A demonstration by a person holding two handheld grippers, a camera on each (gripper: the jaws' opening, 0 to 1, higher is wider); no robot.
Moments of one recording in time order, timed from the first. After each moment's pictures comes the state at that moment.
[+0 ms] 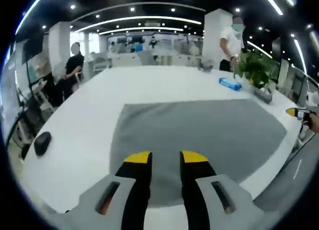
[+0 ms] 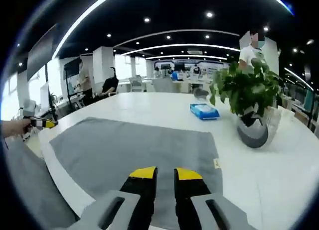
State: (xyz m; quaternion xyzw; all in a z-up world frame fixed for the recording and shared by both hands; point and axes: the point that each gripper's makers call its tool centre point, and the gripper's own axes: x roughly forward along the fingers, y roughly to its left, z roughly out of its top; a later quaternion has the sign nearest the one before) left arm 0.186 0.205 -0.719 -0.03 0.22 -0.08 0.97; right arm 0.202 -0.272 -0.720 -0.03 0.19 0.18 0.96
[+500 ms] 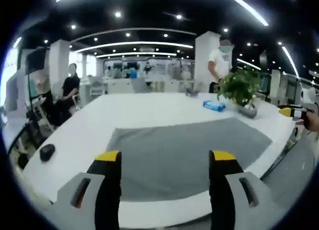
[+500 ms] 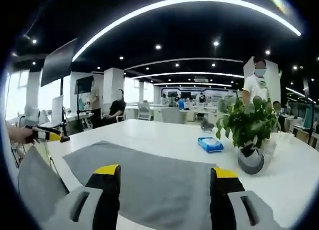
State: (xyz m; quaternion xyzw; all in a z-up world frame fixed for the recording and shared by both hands) left arm 0.142 0.166 -0.675 -0.01 0.13 -0.10 0.99; right arm 0.158 -0.244 -0.645 -0.03 0.08 0.19 0.98
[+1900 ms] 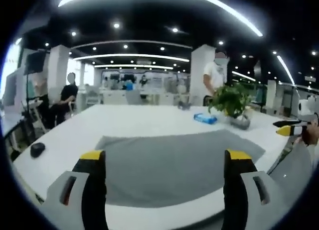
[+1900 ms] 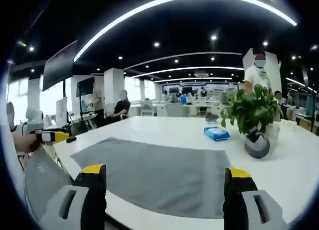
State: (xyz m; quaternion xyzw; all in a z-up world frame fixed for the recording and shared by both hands) left arm 0.141 0.137 -0.677 -0.03 0.08 -0.10 0.99; right arm 0.139 -0.234 -0.685 0.00 0.12 0.20 0.97
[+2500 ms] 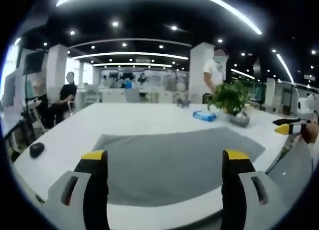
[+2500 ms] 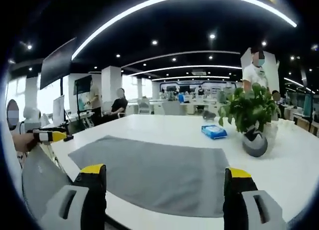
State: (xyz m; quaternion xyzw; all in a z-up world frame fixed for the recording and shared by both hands) left arm 0.142 0.131 -0.681 -0.03 0.09 -0.11 0.99; right arm 0.139 -0.235 -0.688 0.00 0.12 0.19 0.98
